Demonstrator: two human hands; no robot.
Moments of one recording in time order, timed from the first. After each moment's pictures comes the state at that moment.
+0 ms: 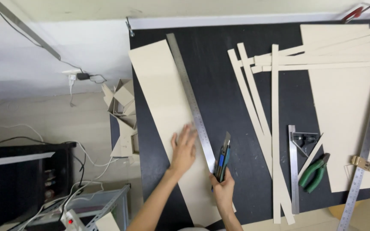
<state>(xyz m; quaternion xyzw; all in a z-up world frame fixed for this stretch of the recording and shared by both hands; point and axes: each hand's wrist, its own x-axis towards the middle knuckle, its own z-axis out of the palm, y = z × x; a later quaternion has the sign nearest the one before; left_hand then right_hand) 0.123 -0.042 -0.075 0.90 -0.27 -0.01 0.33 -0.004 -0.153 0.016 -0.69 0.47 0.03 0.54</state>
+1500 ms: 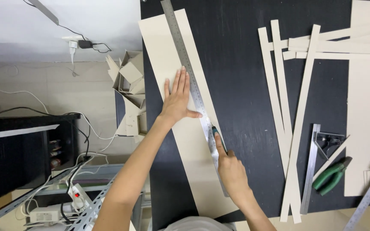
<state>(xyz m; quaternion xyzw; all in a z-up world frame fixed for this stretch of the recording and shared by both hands) 0.280 -0.015 -0.046 0.94 -0.28 -0.15 0.11 0.055 -0.161 0.028 -0.95 0.12 0.27 0.11</state>
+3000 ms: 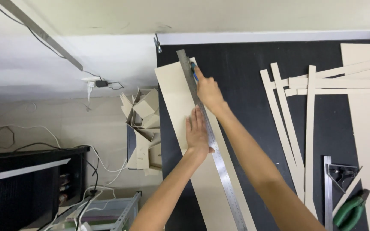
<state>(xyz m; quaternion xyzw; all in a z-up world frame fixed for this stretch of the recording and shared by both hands) 0.289 -0.062 -0.020 0.92 -0.20 -0.34 -0.02 0.406 -0.141 0.004 -0.97 0.08 0.06 0.22</state>
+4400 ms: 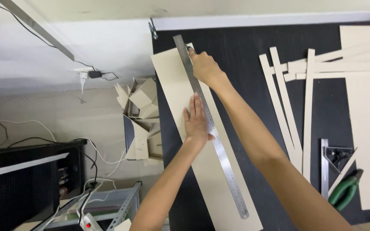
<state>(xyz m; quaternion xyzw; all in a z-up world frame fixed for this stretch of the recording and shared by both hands) 0.288 -0.051 -0.011 0.93 -0.19 -0.32 0.05 0.455 -0.143 -0.012 -0.99 0.00 0.10 0.11</state>
